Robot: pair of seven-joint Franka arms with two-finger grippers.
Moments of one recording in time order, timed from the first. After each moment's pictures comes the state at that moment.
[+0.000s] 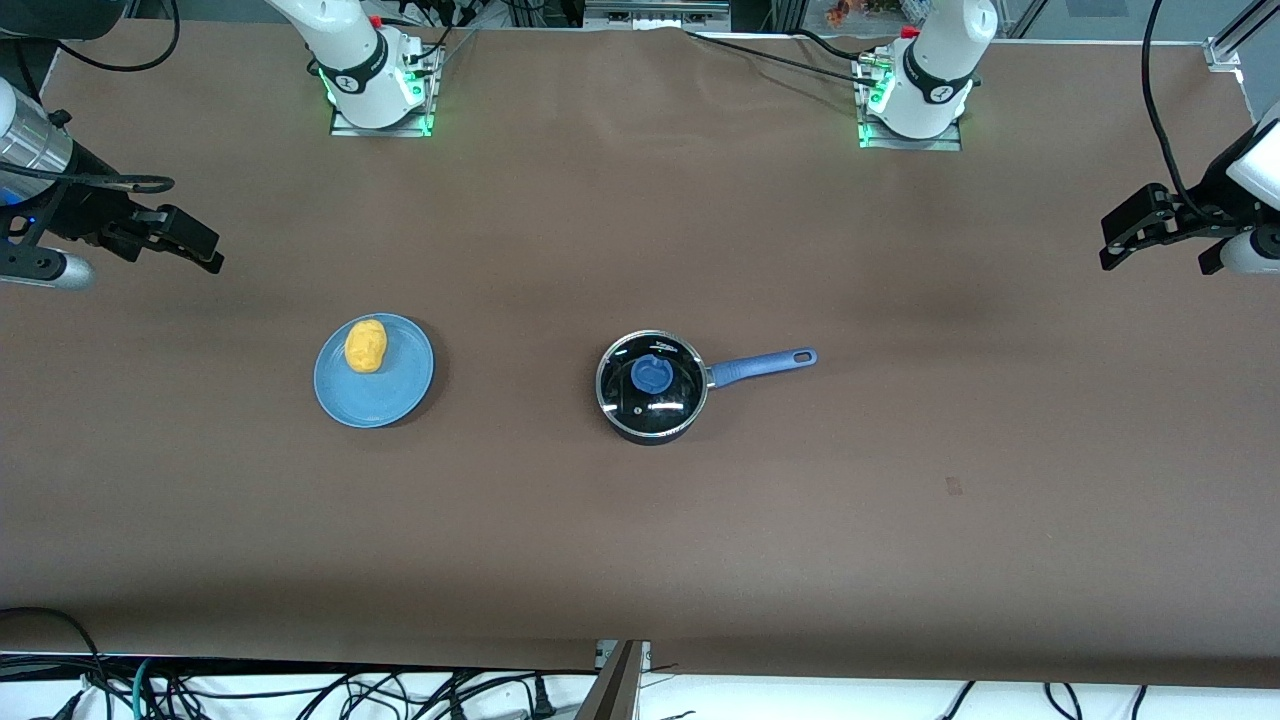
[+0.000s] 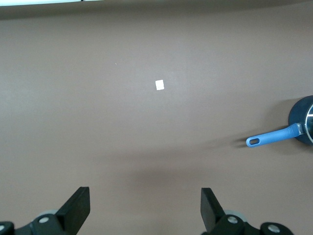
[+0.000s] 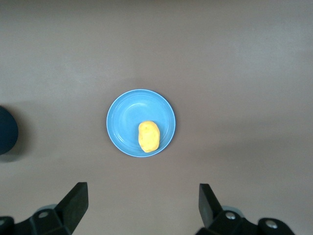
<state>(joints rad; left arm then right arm) 0.04 0.05 -0.09 -1.47 0.05 1.56 -0.01 0.04 0.02 0.03 -1.62 0.00 1.65 0.21</state>
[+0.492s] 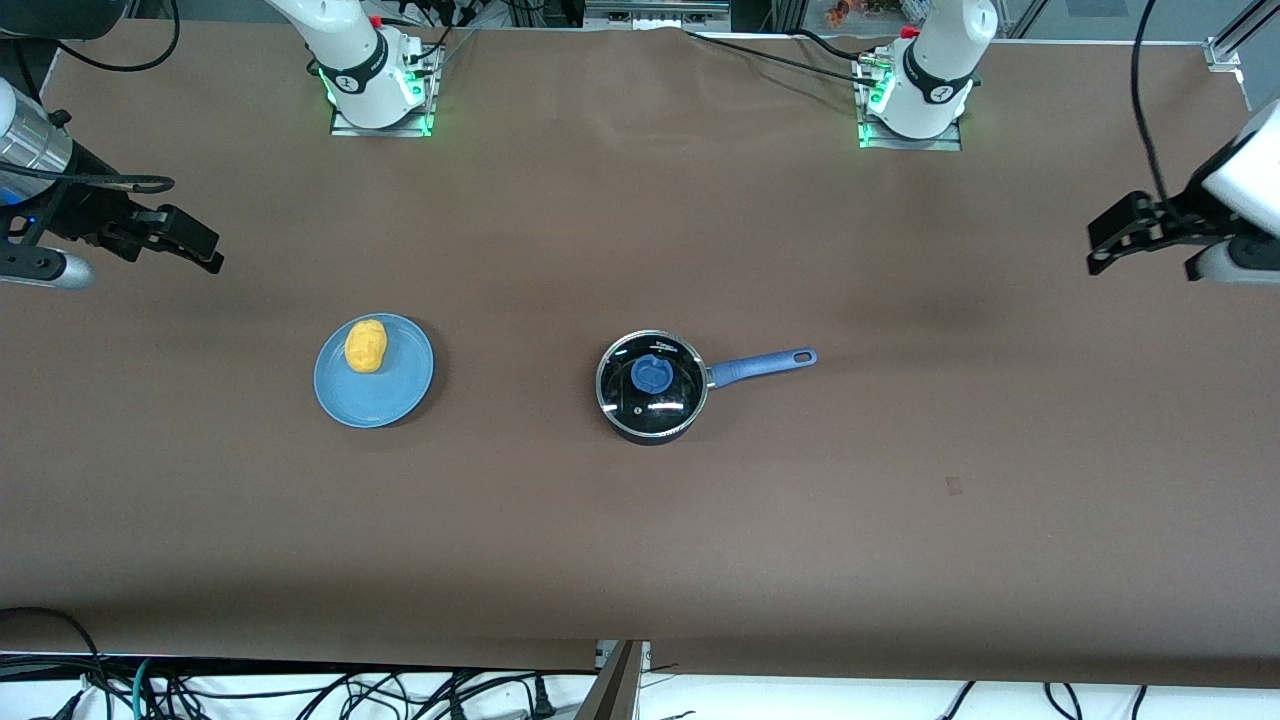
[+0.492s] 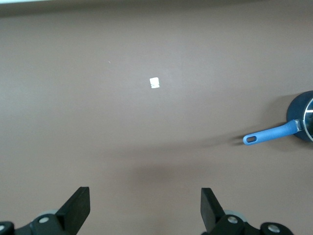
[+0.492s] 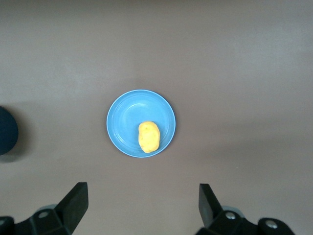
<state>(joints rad) 0.00 0.09 -0.10 -1.46 0.05 1.57 -0.05 0.04 0.02 0.03 -1.62 0.00 1.65 0.21</state>
